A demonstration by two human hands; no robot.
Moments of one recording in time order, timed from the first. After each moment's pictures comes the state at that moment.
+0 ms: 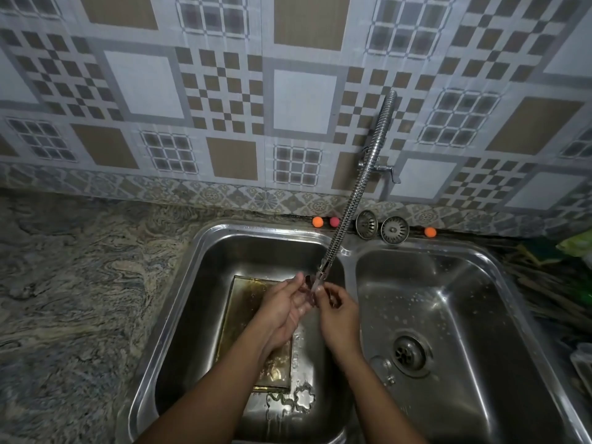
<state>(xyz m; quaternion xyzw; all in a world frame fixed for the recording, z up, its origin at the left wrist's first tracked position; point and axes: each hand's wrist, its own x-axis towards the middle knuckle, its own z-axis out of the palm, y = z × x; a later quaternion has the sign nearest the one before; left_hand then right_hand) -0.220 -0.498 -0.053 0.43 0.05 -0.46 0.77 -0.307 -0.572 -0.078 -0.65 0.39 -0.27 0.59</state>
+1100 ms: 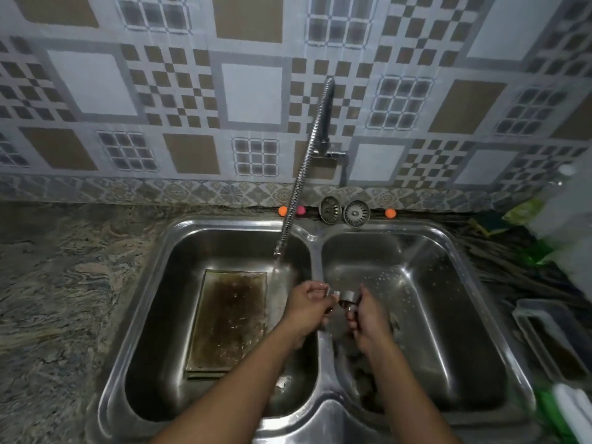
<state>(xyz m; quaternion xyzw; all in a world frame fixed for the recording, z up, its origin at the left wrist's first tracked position) -0.315 -0.551 -0.059 0.64 -0.07 -0.43 0.63 -0.395 -0.641 -0.066 -0.40 0.58 -0.20 0.68</state>
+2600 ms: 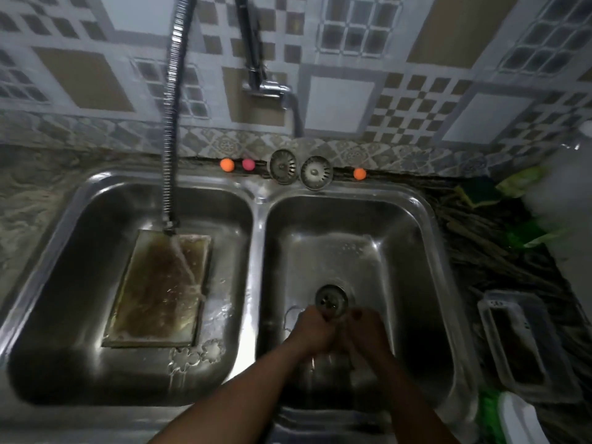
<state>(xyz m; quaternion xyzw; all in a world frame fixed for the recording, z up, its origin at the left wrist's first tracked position) -0.428 -0.660 -0.153 0.78 -0.18 -0.48 0.36 -0.515 -0.759 -0.164 -0.76 0.51 0.08 0.39</state>
